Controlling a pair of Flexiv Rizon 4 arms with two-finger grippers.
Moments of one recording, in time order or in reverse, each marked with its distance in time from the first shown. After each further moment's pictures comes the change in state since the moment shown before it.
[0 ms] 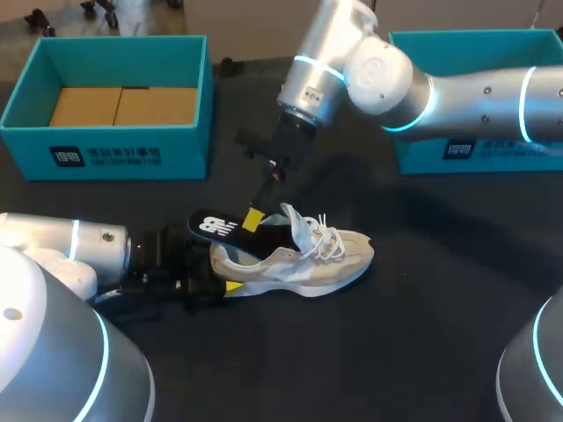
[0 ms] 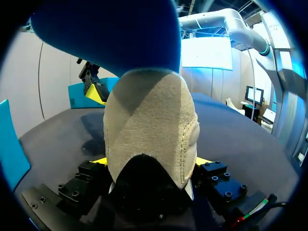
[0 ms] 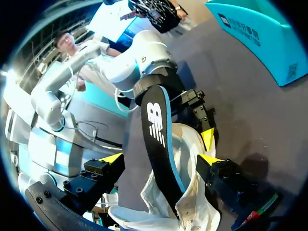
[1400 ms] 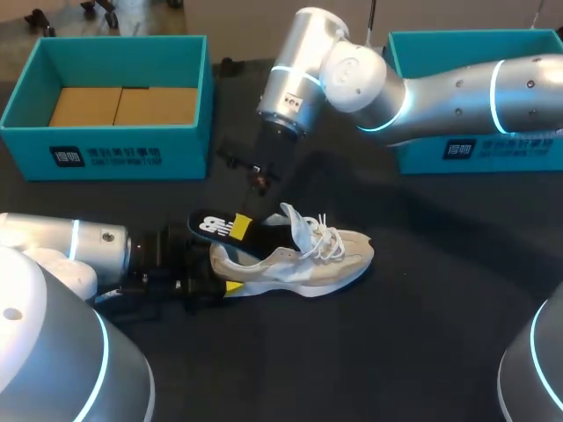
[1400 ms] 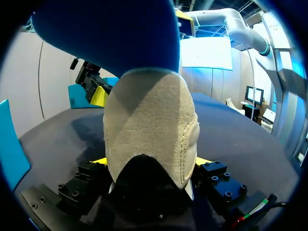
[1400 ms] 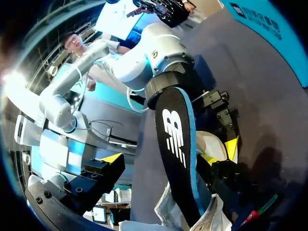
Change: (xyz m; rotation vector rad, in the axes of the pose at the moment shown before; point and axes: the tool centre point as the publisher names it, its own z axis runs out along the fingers) left arm 0.000 0.000 0.000 0.000 0.000 0.000; right arm 0.020 0.012 0.022 0.063 0.135 0.012
